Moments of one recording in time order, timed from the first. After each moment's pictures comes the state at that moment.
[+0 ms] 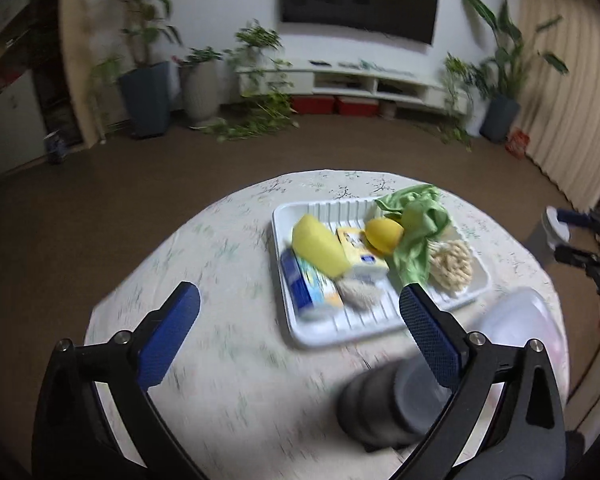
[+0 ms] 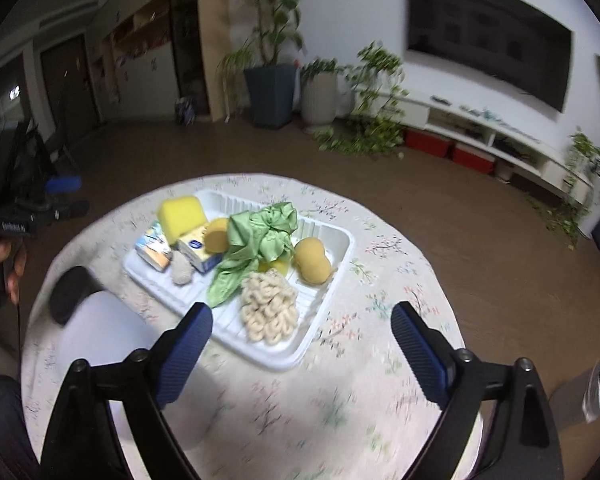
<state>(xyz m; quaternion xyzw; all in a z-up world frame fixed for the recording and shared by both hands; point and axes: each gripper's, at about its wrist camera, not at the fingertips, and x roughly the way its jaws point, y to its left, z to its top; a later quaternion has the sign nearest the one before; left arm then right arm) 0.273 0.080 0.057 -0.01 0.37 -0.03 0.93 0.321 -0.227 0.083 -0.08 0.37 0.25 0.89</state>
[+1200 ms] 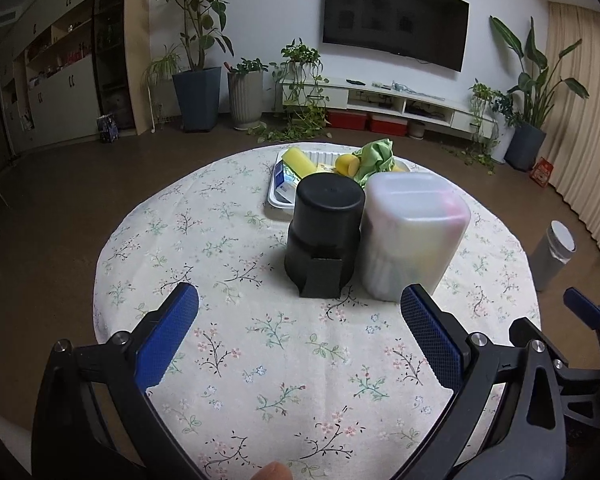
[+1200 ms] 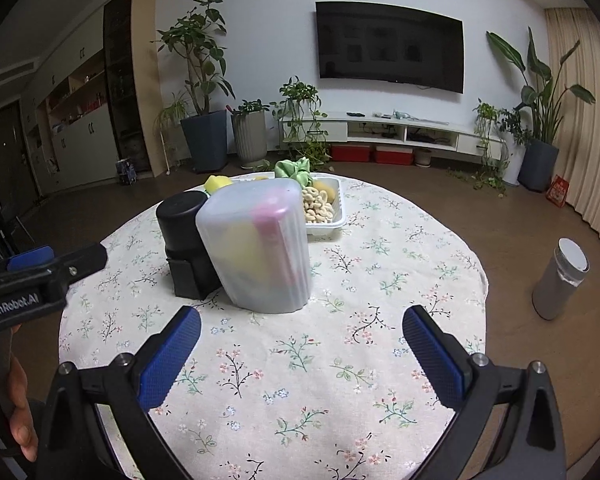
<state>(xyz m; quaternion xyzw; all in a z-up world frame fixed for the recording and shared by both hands) 0.078 0.006 0.040 -0.04 0.34 0.05 0.94 0.085 -0.181 0.053 -0.01 0.31 0.10 0.94</state>
